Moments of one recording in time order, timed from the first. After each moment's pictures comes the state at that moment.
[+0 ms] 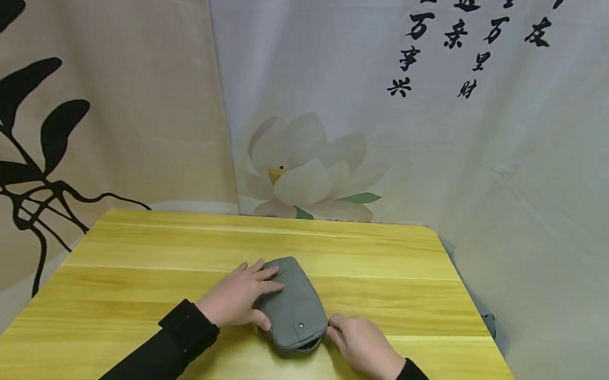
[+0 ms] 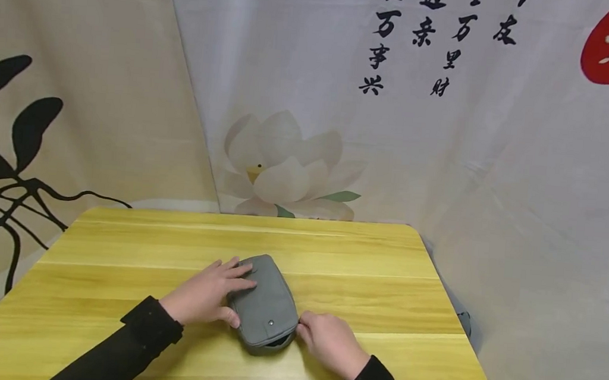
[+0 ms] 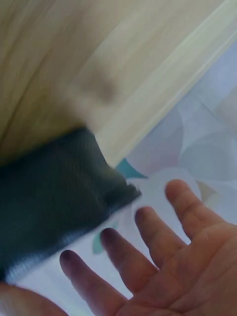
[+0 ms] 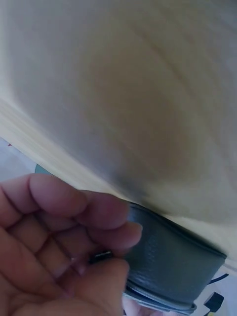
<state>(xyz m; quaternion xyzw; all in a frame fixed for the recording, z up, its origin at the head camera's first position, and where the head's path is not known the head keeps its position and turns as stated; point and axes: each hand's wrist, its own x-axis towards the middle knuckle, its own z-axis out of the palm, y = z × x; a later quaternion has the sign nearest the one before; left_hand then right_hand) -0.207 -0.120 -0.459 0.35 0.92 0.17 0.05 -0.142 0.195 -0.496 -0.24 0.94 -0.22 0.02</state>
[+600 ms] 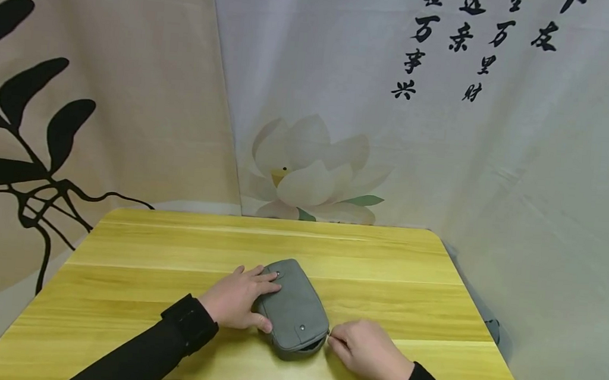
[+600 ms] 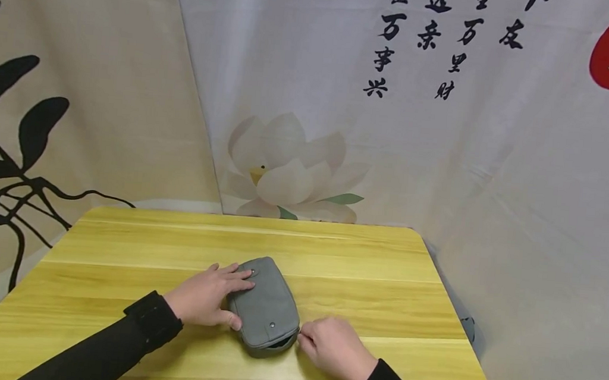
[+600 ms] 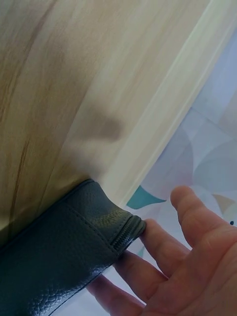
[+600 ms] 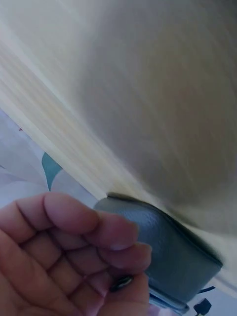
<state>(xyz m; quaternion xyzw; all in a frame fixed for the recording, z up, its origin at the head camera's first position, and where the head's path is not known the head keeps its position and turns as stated) -0.214 -0.123 -0.469 0.35 0.93 0.14 0.07 -0.138 0.202 -0.488 -0.34 0.92 -0.16 -0.04</state>
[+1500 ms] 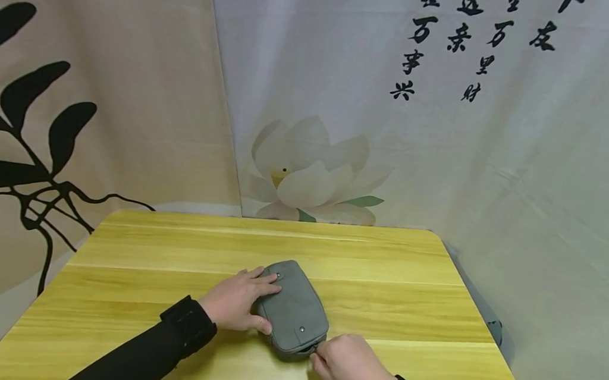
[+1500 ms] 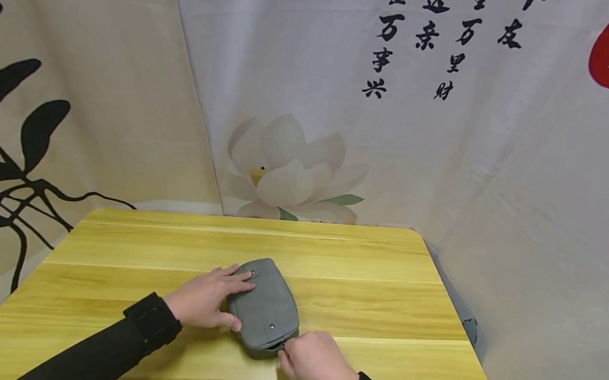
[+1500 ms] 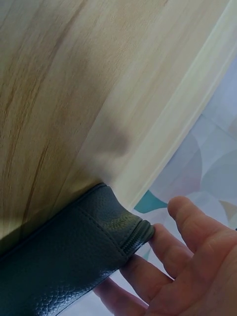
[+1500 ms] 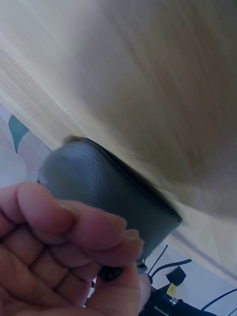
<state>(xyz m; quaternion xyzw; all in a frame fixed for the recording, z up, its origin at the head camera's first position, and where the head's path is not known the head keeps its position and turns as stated) -0.214 -0.124 -0.473 0.35 0.92 0.15 0.07 -0.115 0.168 -0.485 -0.36 0.92 -0.11 -0.10</state>
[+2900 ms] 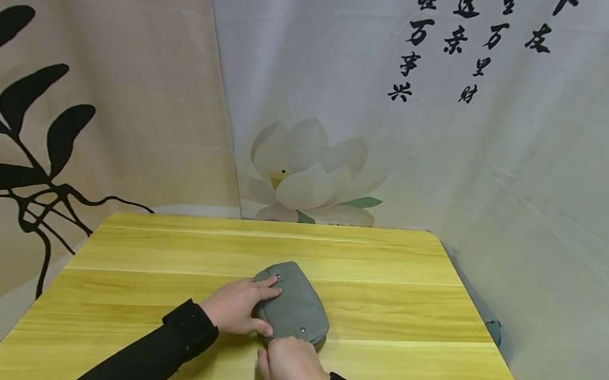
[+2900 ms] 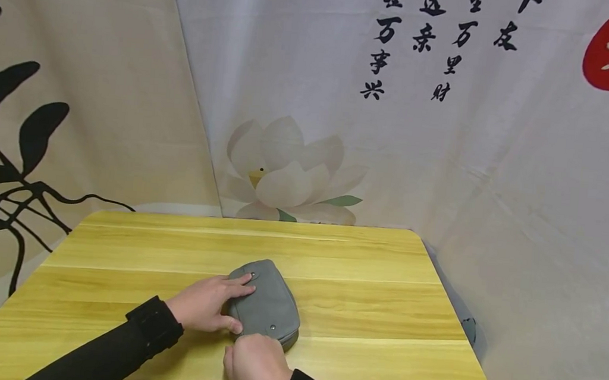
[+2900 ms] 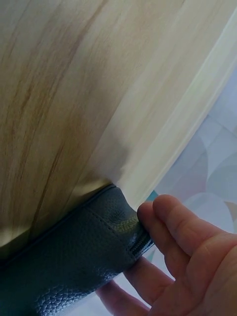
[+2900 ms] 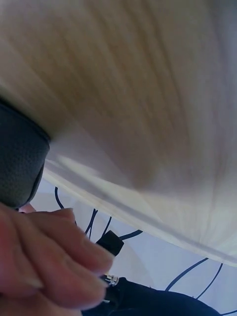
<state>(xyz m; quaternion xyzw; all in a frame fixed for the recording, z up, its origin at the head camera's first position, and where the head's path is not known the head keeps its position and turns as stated) -0.213 -0.123 -0.481 0.36 0.91 0.16 0.06 -0.109 0.068 -0.486 -0.25 0.95 -0.17 0.03</state>
